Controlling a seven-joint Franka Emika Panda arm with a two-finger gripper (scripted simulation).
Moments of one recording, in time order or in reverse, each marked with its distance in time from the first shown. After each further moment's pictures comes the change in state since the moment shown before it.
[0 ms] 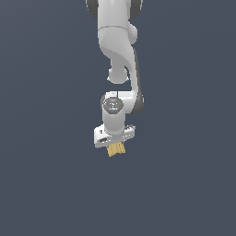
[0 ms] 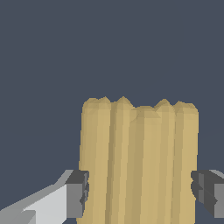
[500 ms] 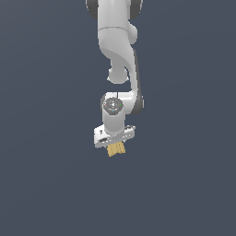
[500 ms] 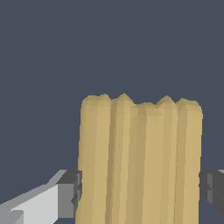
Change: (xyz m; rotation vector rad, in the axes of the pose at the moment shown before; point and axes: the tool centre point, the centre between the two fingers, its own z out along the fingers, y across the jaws) arm -0.002 0.000 0.003 0.001 -0.005 0.000
